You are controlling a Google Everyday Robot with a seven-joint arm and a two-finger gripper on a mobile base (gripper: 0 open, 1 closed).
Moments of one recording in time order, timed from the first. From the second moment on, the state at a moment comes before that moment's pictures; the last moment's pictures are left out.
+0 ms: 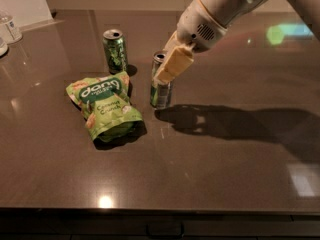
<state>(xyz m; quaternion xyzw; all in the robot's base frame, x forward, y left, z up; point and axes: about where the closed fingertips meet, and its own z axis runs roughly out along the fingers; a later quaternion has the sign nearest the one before) 0.542 -0.018 0.942 -0.63 0.71 0.23 0.22</state>
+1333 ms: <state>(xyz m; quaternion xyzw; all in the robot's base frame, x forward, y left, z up) 0.521 0.017 0.914 -0.65 0.69 0.24 0.20</state>
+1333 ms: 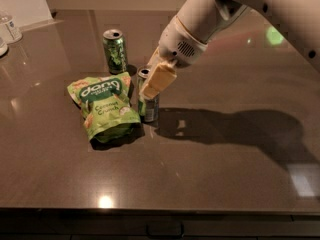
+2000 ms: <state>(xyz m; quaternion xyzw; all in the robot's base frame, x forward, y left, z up) 0.520 0.019 0.914 -0.65 0.69 0.24 0.20</state>
